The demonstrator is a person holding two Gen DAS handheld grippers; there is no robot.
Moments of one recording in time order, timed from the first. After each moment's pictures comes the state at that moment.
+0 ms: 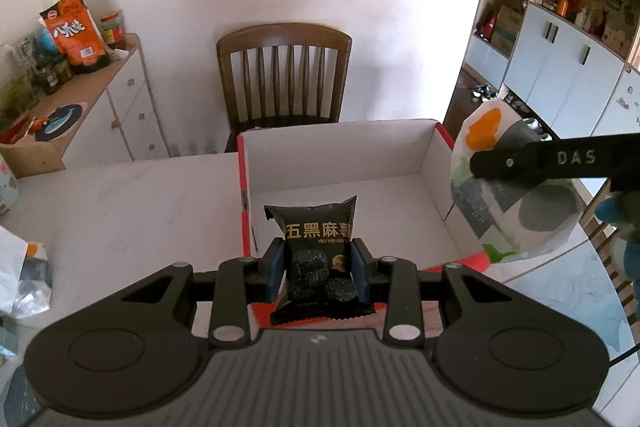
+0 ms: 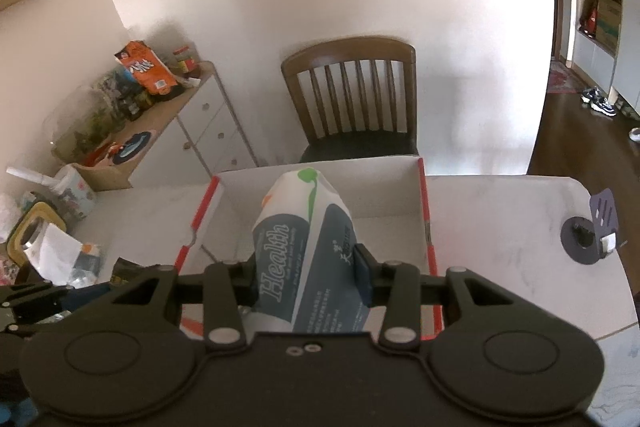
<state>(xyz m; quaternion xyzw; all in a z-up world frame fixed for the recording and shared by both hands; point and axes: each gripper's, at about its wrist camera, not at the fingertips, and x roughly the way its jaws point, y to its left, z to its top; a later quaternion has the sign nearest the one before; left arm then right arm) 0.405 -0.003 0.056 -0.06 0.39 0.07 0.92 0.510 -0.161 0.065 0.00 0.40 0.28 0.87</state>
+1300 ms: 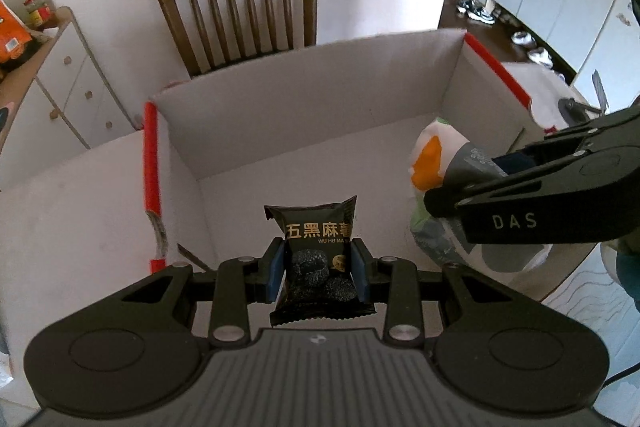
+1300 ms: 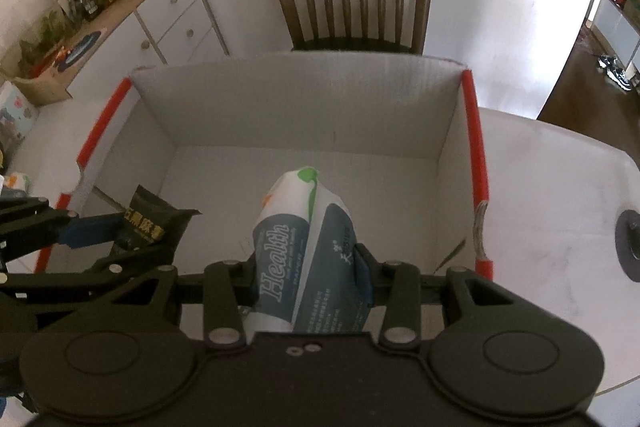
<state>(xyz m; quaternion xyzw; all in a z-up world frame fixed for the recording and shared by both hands) 0.522 -0.002 -0.046 0.00 0.49 0.02 0.87 0.584 -0.101 -0.047 -0.09 0.51 0.27 0.81</state>
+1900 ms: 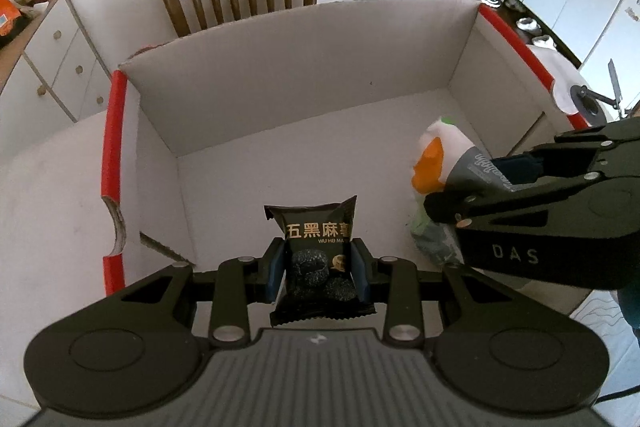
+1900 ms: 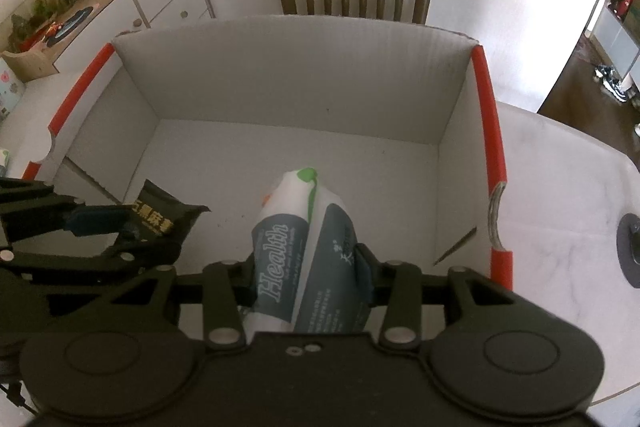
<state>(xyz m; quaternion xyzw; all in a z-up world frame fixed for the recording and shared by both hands) 0.539 -0.008 -0.068 -0.02 0.52 0.03 0.85 0.581 -0.097 -0.069 -0.12 0.51 0.27 0.81</state>
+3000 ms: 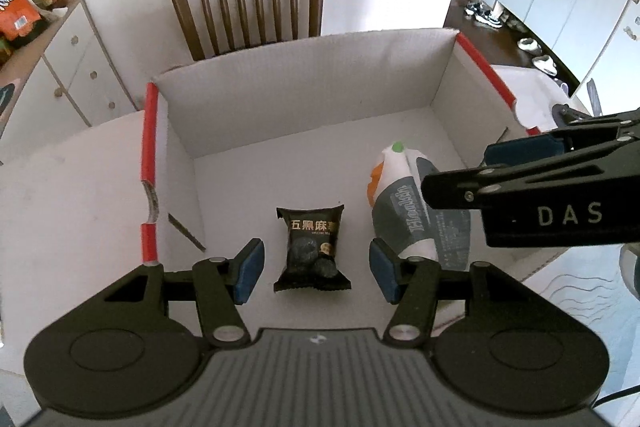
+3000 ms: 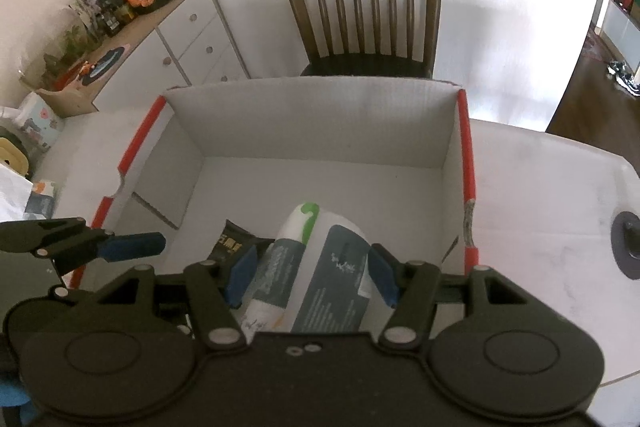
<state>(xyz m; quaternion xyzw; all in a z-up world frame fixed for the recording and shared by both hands) 0.511 -0.016 -0.026 -0.03 0.50 0.04 0.87 0.568 -0.112 -0.020 -0.06 0.49 0.30 0.82</state>
